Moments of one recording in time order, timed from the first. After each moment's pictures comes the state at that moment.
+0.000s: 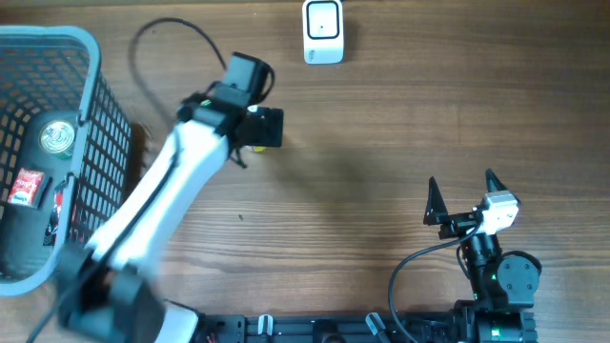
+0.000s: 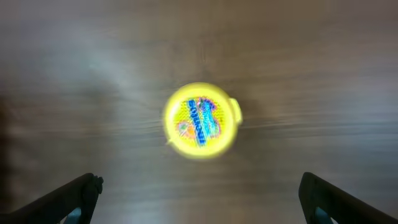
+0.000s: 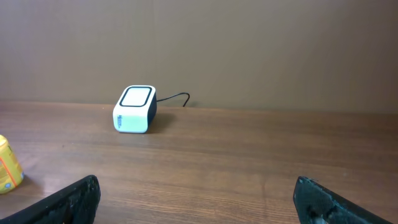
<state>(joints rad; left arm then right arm) -0.37 1.61 1.34 -0.86 -0.17 -0.27 -0.04 0.02 0.01 0.01 -0.17 0.02</state>
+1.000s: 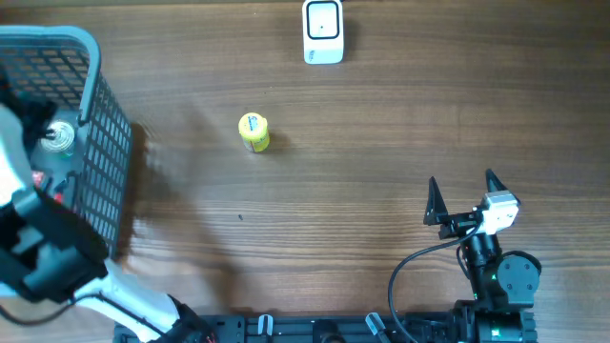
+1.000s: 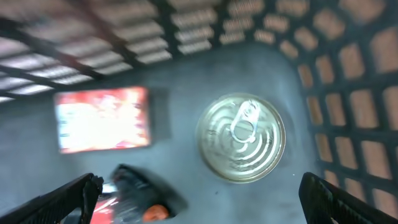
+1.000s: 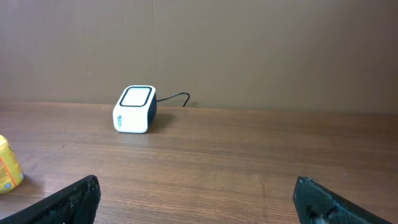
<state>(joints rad) 0.59 1.95 1.69 -0.93 -0.23 -0.62 -0.04 0.02 0.01 0.01 -0.17 0.02</state>
